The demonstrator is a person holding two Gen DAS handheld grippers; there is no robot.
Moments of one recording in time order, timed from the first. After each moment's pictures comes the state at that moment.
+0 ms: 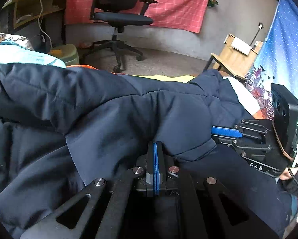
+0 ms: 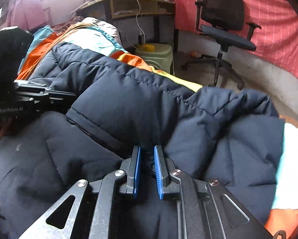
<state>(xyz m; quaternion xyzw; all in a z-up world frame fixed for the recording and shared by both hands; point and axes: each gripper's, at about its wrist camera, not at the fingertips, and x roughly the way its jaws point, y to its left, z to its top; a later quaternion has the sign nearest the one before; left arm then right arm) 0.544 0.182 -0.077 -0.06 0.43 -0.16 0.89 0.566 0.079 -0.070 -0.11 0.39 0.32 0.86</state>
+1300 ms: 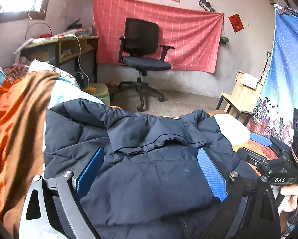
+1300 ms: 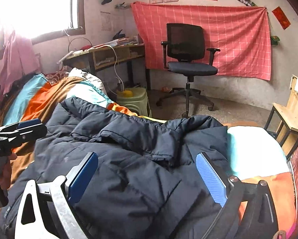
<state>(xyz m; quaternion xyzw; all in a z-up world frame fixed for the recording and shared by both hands) 0.391 0.162 0.030 -0.06 0.29 -0.06 0.95 0.448 0.020 0.027 -0.02 0.27 0.23 0.93</state>
